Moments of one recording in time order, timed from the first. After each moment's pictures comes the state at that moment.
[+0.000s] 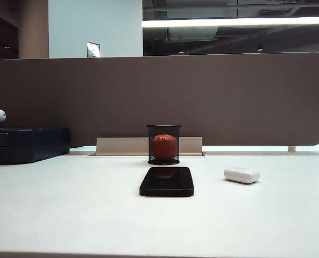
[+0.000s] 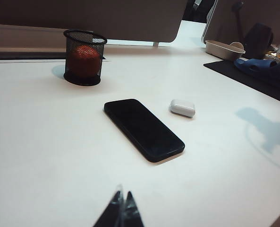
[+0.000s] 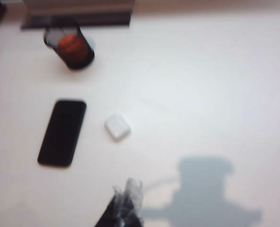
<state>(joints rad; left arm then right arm) -0.05 0.01 0.01 -0.09 0.67 -0.11 -0.11 0.99 1.53 -1.24 -0.31 0.02</state>
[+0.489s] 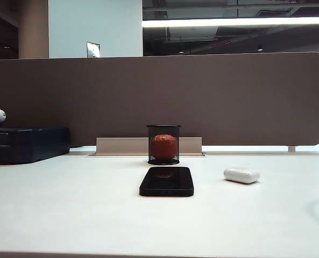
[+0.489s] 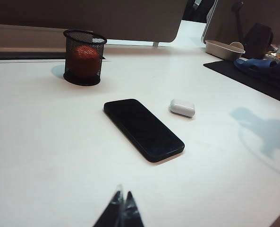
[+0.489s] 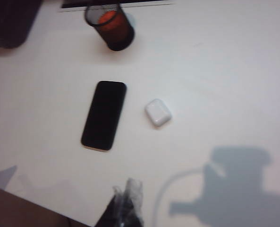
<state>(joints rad) -0.05 0.01 0.01 -0.10 0.67 -0.11 -0.11 1.02 1.53 -1.28 -0.49 0.03</state>
